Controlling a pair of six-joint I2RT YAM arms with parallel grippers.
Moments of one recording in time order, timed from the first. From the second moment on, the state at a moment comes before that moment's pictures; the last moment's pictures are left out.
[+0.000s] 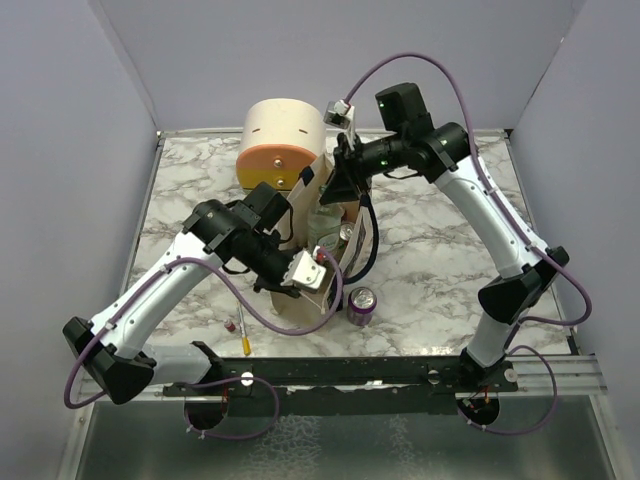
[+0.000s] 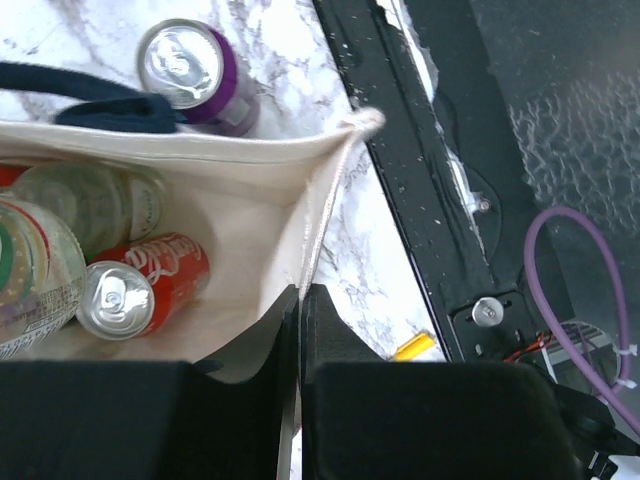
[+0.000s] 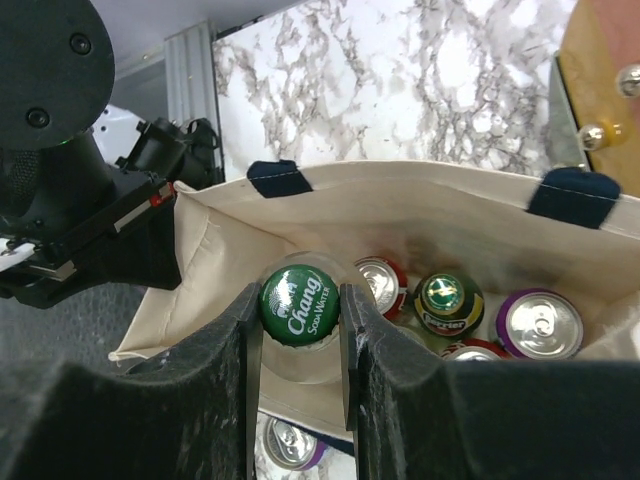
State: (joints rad) left arm -0.70 1.27 1.43 -1.40 0.73 1.11; right arm 0.60 1.77 2.11 -0.98 -0.83 -0.18
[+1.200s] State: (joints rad) left arm -0.74 1.14 1.30 -1.34 0.70 1.12; right arm 0.74 1.70 1.51 -0.46 -1.02 -0.32
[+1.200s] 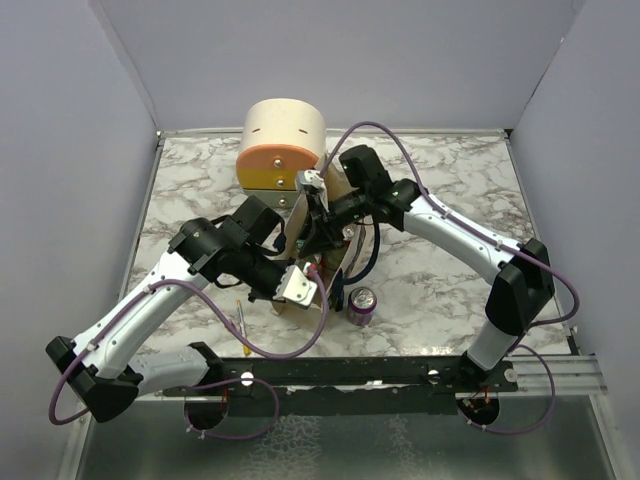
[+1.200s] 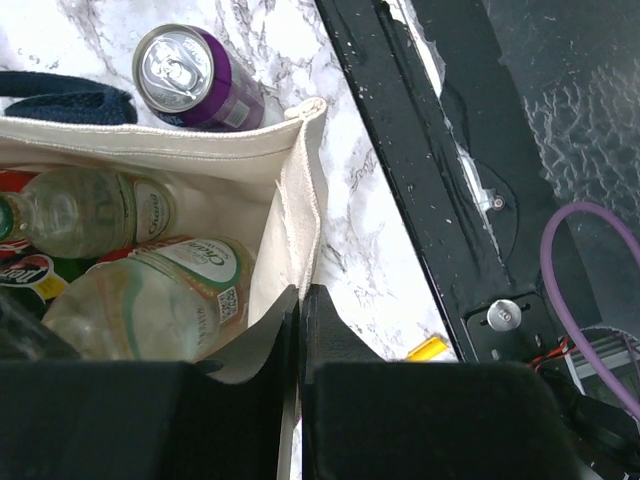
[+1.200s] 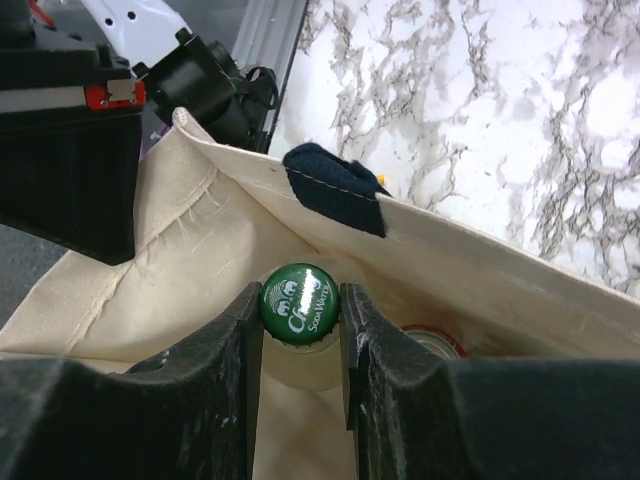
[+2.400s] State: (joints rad) left arm -0.65 1.02 1.20 -1.24 0.73 1.01; right arm 0.84 1.84 1.47 -0.48 -1.06 -0.86
